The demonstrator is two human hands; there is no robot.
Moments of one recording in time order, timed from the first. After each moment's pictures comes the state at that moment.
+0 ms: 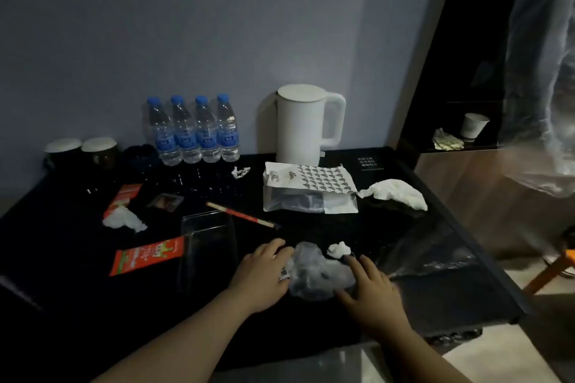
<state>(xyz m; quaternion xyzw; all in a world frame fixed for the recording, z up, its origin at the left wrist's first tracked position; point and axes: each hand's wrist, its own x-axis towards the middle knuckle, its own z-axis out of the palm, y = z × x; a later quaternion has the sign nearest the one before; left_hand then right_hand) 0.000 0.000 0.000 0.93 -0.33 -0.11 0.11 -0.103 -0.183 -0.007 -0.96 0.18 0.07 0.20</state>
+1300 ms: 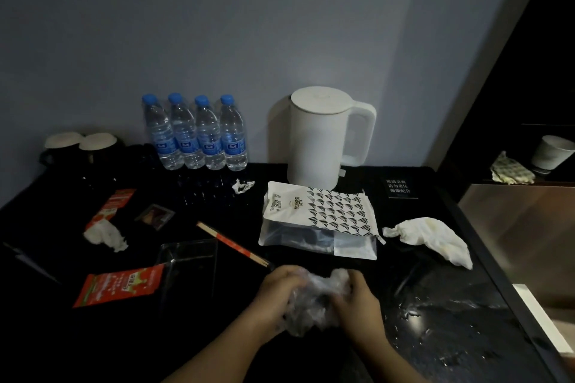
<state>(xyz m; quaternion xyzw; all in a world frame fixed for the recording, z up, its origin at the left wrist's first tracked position) 0.070 -0.096 -0.008 0.69 0.12 -0.27 0.66 0.024 -0.230 -0.024 -0.85 0.22 0.02 0.48</state>
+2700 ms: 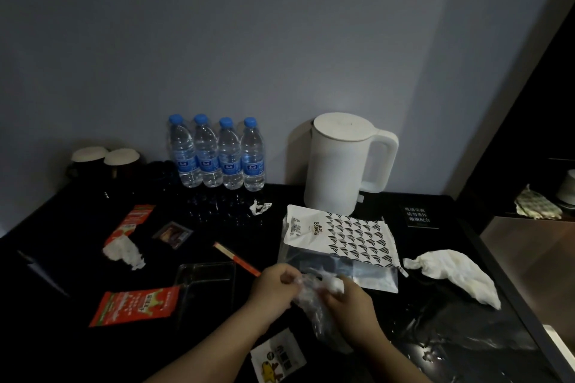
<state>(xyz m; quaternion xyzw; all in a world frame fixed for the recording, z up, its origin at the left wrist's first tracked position) 0.115 -0.060 0.000 0.81 0.04 -0.18 0.56 0.069 -0.198 0.006 -0.89 0.13 0.01 0.44</state>
